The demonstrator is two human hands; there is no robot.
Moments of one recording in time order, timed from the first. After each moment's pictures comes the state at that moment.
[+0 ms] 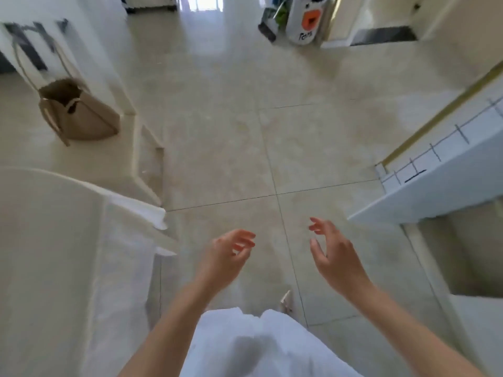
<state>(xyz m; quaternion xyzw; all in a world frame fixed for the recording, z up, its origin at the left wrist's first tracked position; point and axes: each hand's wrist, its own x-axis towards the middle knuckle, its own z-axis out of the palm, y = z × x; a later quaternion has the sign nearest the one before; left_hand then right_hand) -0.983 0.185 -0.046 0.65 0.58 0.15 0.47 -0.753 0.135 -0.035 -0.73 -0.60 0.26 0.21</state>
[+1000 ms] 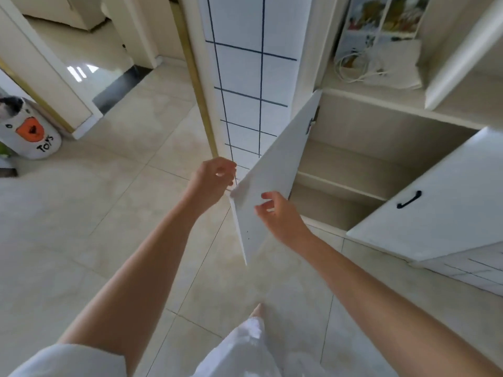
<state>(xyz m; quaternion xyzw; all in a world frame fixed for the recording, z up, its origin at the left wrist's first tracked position) -0.277 0.414 0.023 0.84 0.21 0.01 0.50 -0.270 0.231 -0.003 -0.84 -0.10 0.26 0.47</state>
